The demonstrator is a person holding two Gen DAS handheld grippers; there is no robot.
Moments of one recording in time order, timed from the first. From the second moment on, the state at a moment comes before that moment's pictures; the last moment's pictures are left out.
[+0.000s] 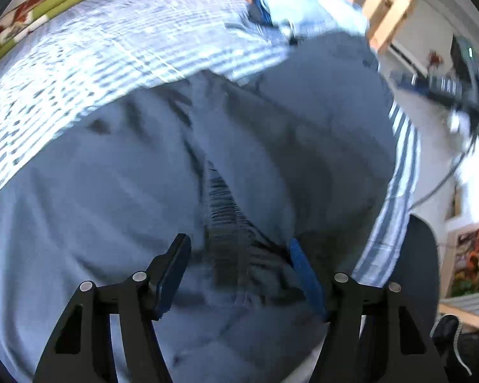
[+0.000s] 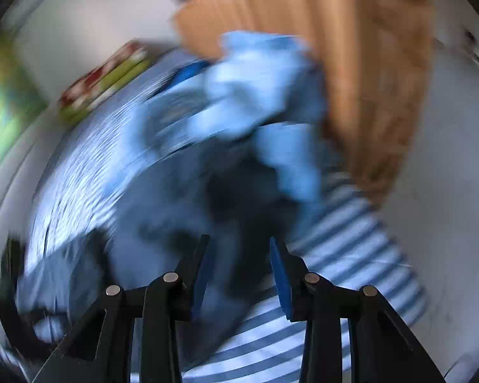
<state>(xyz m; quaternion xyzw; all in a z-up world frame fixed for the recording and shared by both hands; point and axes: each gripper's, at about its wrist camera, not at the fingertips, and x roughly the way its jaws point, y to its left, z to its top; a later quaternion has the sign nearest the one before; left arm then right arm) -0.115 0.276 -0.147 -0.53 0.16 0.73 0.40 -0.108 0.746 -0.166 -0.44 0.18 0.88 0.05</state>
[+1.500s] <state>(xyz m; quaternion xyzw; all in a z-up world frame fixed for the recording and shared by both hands) -0.096 0.117 -0.166 -0.52 0.30 0.75 0.29 -0.111 0.789 -0.197 -0.37 0.44 0.82 0.04</state>
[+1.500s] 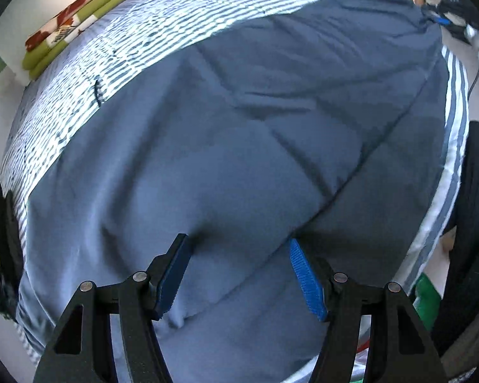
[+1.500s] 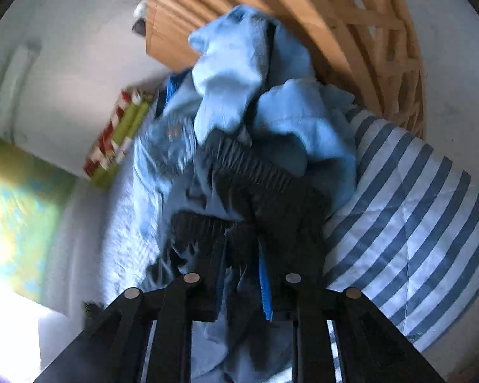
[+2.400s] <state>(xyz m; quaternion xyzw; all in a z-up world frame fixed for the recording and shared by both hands) -0.087 0.137 -0.166 -0.50 0.32 0.74 0.31 -0.194 0.718 -0.161 -0.49 0.16 0.86 -0.04</state>
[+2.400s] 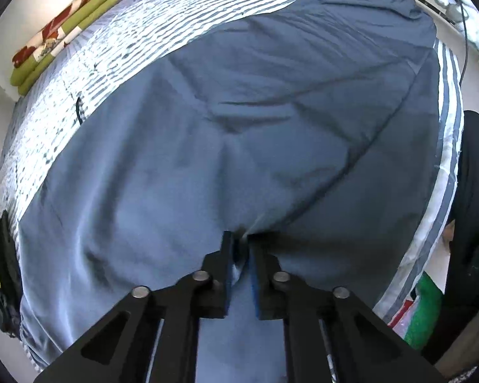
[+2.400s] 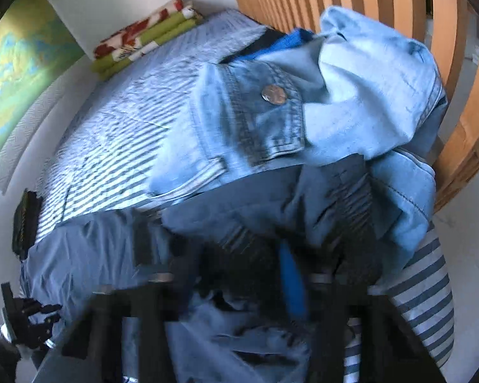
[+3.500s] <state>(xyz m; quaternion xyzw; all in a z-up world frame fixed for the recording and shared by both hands) -0.101 -0.115 -0.059 -0.52 0.02 0.85 0.09 -0.168 0.619 -0.047 -0.37 -0.09 0.92 0.05</state>
